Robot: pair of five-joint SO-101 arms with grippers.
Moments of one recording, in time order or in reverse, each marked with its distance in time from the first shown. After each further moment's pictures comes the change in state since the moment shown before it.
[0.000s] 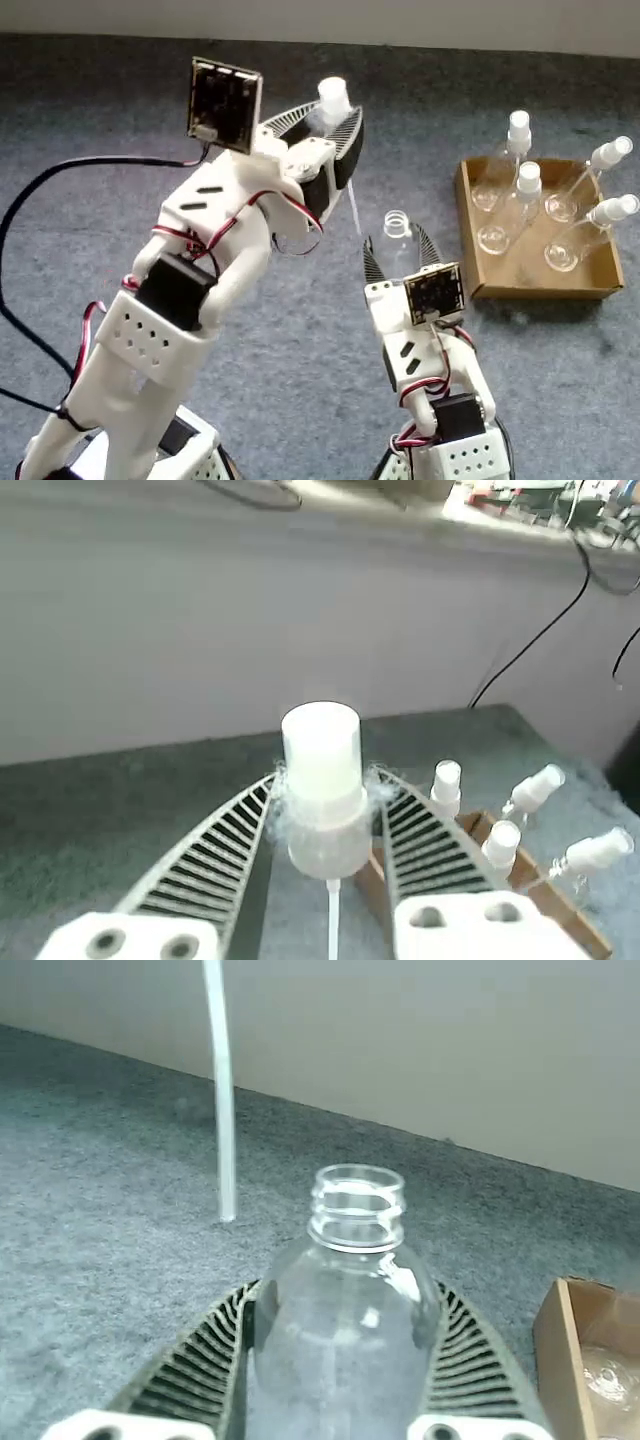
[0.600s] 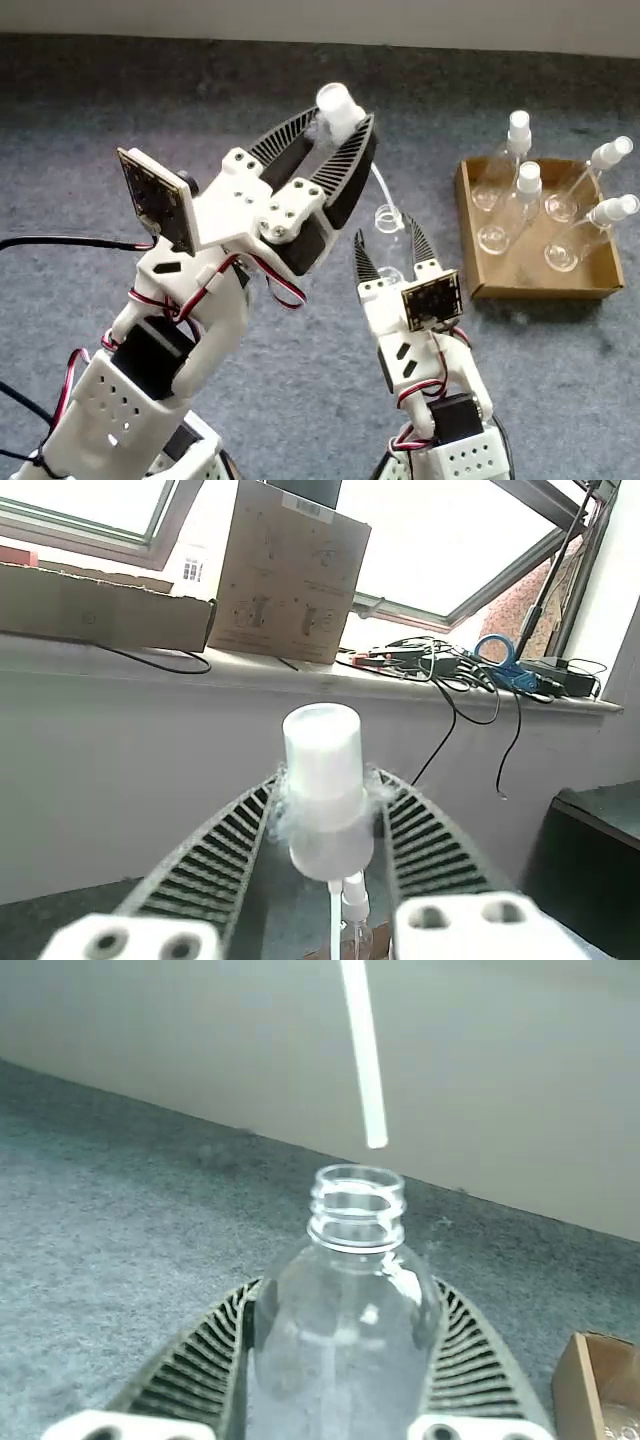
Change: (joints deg) left arm 6.3 -16.5 12.8 -16.4 -0.4; right arm -2.6 0.0 0.0 -4.7 0.0
